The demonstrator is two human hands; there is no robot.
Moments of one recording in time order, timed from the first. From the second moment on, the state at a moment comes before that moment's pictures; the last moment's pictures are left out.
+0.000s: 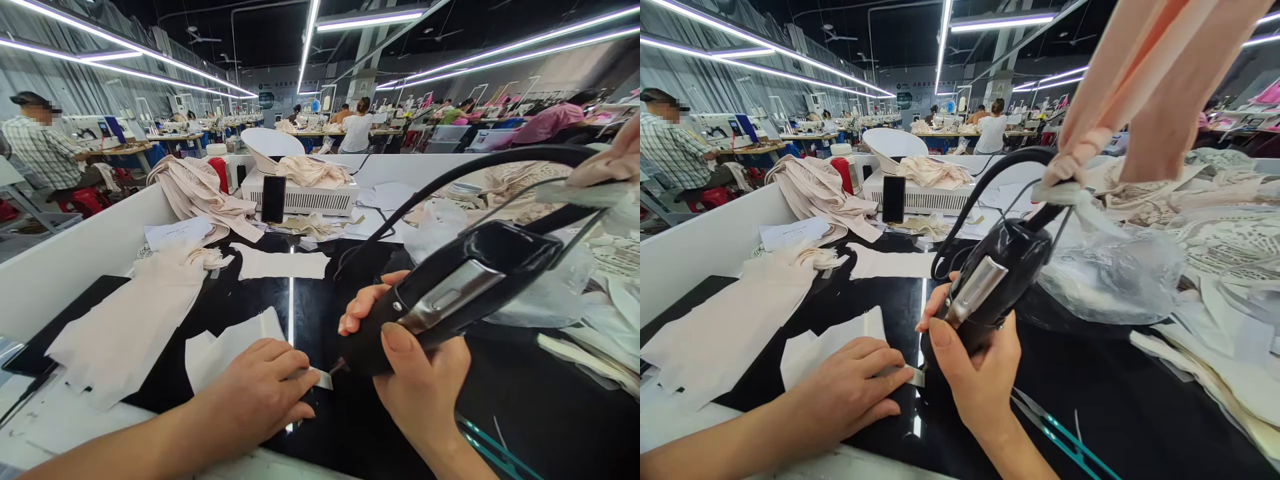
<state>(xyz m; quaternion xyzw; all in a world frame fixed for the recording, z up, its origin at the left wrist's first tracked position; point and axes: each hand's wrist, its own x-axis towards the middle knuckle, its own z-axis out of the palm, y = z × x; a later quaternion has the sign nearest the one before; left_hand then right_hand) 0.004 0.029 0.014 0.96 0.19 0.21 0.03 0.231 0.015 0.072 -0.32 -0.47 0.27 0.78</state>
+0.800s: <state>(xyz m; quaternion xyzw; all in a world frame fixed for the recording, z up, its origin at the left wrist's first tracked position) 0.005 0.029 0.012 0.96 0.18 0.22 0.02 0.232 0.015 0.067 -0.32 -0.47 0.27 0.78</state>
